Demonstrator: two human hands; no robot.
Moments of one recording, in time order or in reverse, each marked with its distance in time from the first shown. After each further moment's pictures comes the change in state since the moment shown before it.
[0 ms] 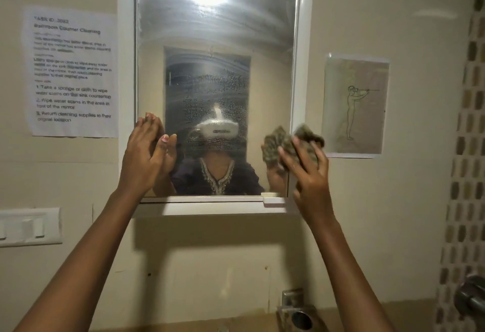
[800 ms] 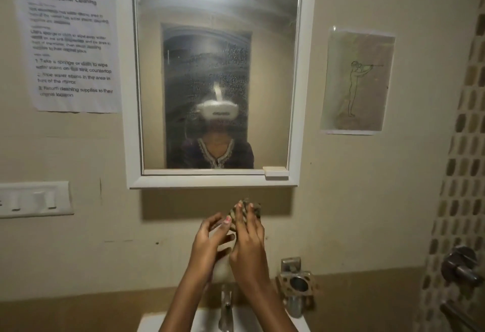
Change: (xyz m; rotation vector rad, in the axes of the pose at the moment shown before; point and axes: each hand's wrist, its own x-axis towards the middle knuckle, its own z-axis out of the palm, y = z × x) left_hand -0.204 0.066 0.046 -0.856 -0.478 -0.936; right_hand -0.150 -0.111 0.064 0.305 -0.437 0.418
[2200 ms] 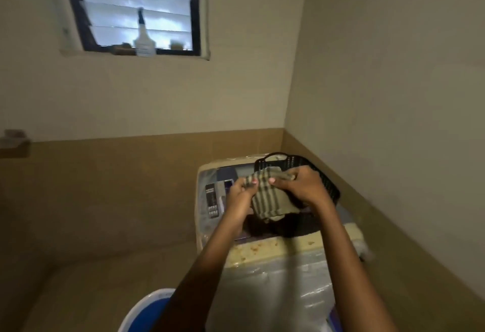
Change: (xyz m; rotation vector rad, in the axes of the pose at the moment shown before) left_hand -0.704 -0.076 0.656 -0.095 -1.746 -0.452; right_hand -0.613 0.047 -0.807 -0.616 0.852 1.473
